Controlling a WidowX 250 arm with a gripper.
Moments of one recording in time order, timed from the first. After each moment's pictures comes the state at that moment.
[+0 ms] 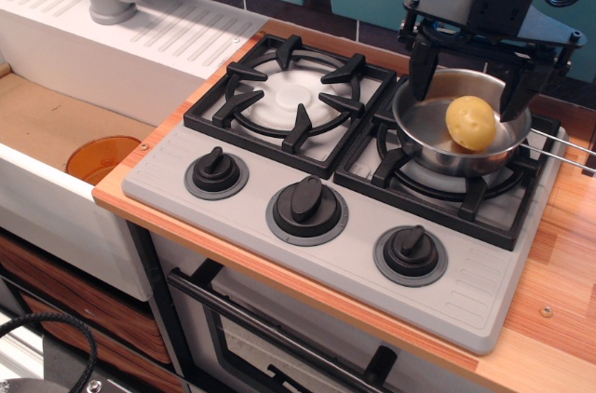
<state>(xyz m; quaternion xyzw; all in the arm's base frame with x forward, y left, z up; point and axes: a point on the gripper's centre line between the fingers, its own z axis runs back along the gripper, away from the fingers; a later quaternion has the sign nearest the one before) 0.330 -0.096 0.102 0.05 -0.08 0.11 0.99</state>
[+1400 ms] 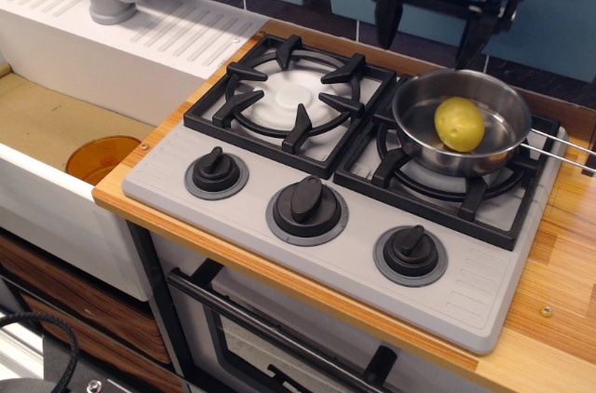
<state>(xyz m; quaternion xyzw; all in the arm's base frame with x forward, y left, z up) 0.376 -0.044 0.094 0.06 -0.09 0.09 0.99</state>
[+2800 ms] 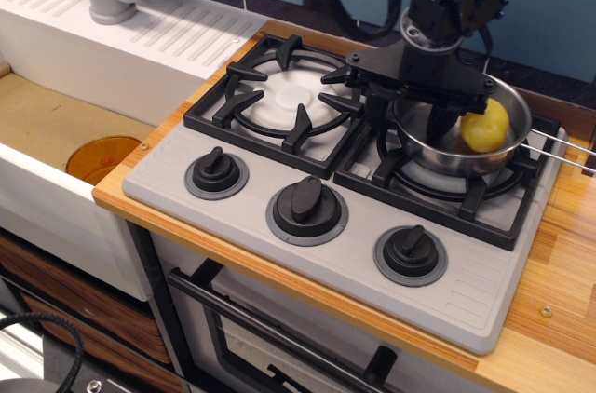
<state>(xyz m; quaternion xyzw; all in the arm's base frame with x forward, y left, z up) 0.350 -0.057 0.042 0.05 -0.15 0.13 0.98</state>
